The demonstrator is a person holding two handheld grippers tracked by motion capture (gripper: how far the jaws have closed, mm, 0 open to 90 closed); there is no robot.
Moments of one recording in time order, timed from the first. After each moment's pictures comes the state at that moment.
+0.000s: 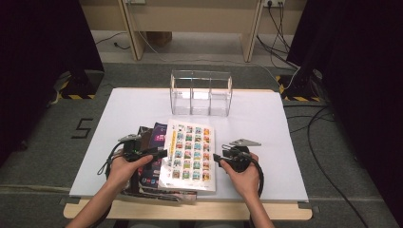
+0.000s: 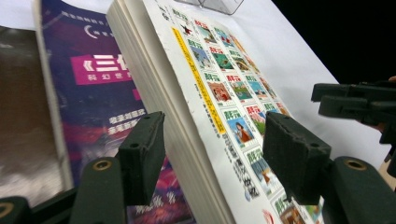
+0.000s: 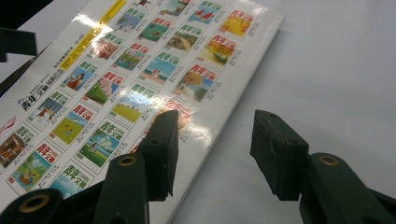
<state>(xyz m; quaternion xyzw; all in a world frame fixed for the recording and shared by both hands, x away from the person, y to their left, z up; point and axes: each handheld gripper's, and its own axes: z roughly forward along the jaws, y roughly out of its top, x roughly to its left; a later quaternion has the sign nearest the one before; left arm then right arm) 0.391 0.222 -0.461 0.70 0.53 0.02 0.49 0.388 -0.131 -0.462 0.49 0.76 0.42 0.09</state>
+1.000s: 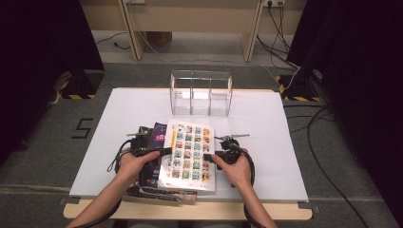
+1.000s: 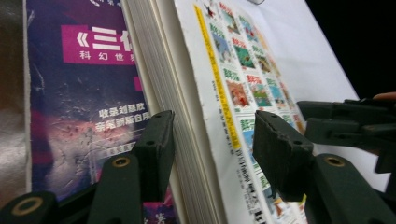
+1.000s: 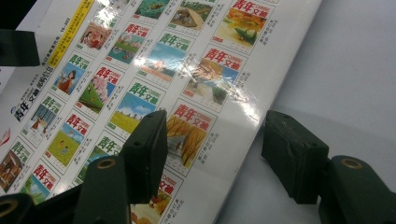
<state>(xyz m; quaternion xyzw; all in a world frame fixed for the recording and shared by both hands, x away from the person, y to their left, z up) 0.402 0.208 -0.464 0.65 0.60 -0.01 0.47 0.421 -0.110 -0.478 0.52 0.76 0.39 -0.01</state>
